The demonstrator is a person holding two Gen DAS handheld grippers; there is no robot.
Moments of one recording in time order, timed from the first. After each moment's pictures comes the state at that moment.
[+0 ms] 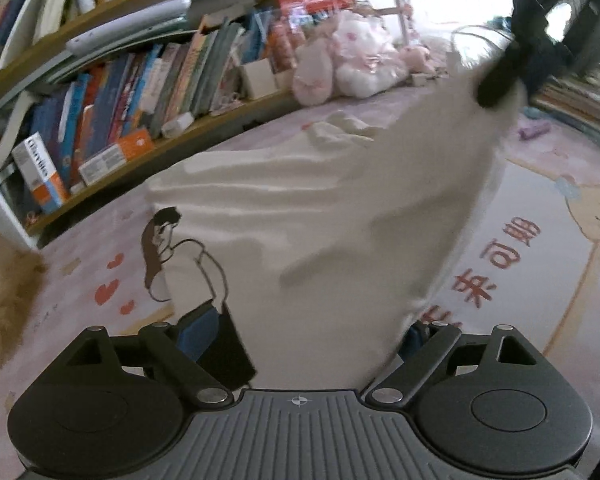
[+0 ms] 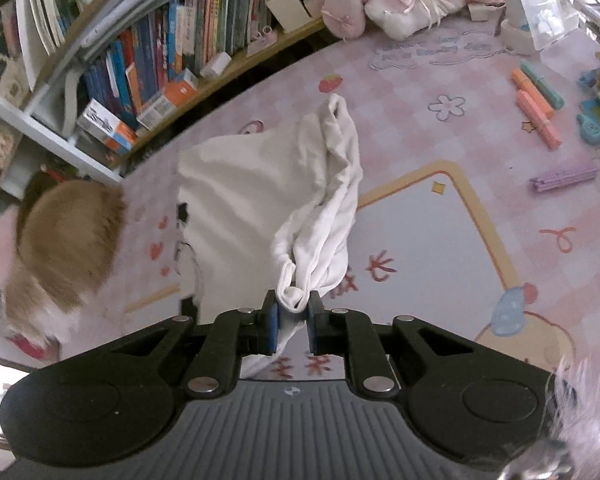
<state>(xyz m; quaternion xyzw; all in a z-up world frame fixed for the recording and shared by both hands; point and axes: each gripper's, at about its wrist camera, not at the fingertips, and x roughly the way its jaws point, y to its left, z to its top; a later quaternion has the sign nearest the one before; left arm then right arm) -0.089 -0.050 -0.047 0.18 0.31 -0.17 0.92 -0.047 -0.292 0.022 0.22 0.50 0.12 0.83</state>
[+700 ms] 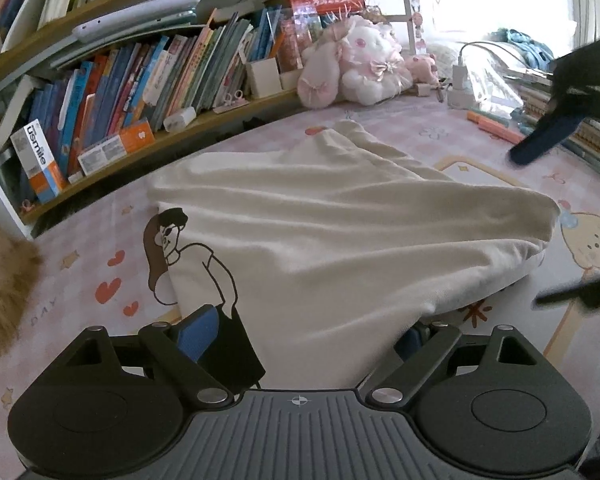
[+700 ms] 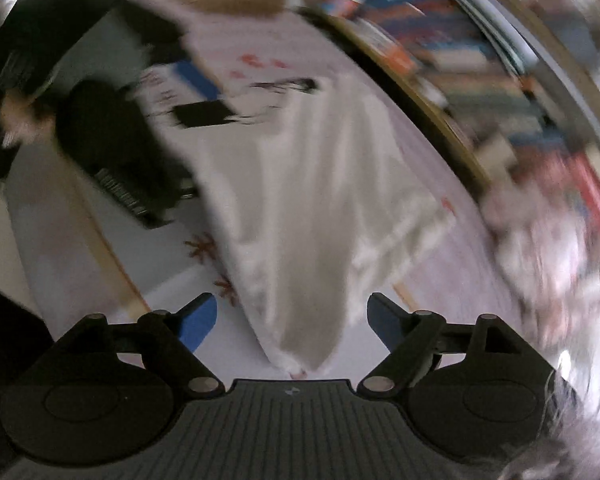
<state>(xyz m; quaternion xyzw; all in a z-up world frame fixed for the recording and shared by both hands) -0.078 -0.042 -0.031 0.16 0.33 -0.18 0.91 -0.123 -0.196 -0.029 -0.42 0.32 0.30 0.80</state>
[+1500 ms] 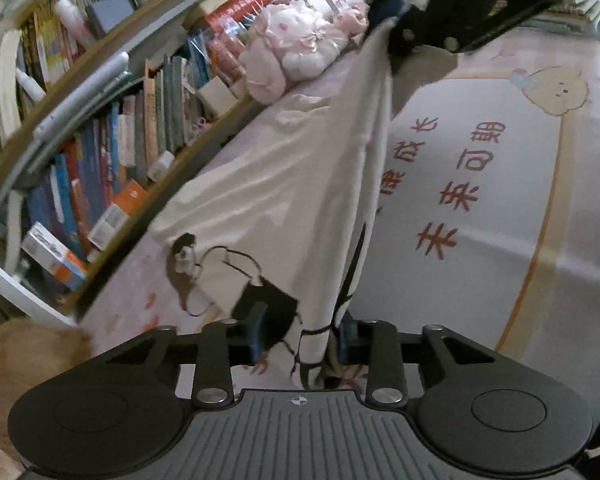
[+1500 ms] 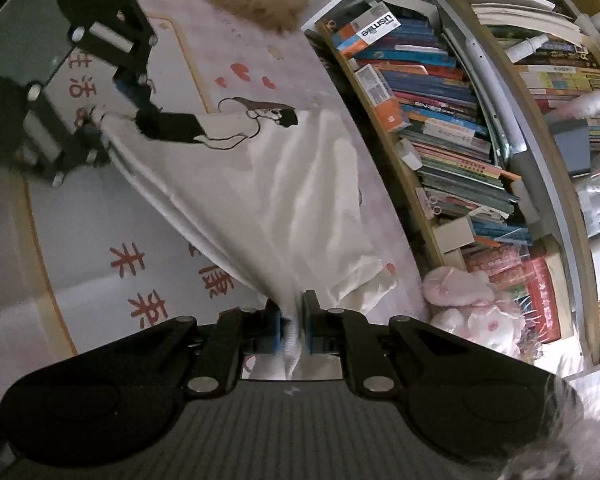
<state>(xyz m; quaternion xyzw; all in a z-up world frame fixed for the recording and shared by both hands) -0.119 -0.047 -0.049 0.38 0.27 -0.19 0.86 -0.096 -0.187 -0.014 -0.52 0.24 0.28 0.78</state>
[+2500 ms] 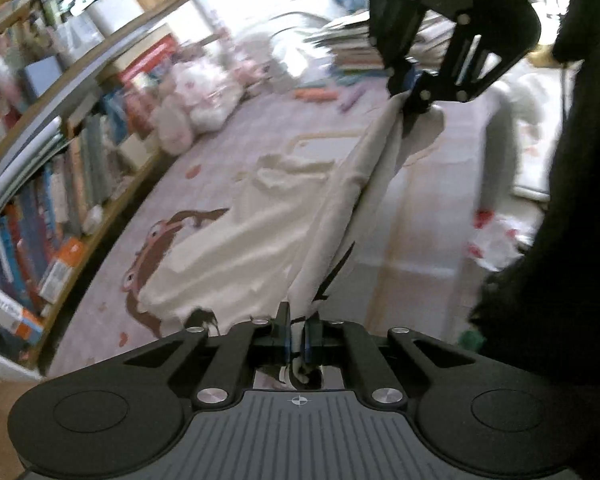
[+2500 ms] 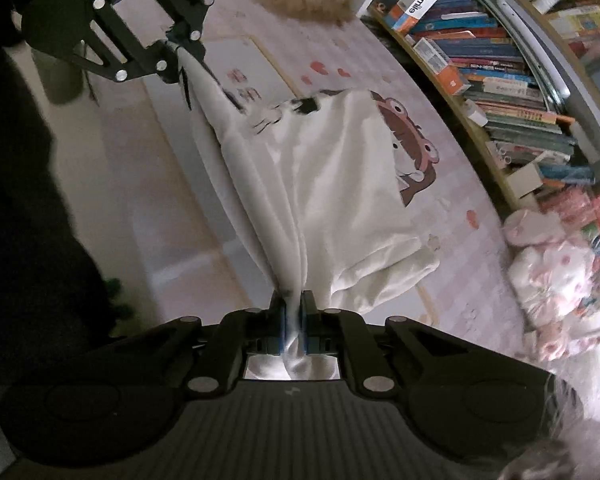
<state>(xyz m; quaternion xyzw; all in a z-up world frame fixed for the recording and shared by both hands) -0.184 -0.023 0.065 0.38 0.30 -0.38 0.79 -0.177 -0.226 0.051 -0.42 0.37 0.36 0.75</state>
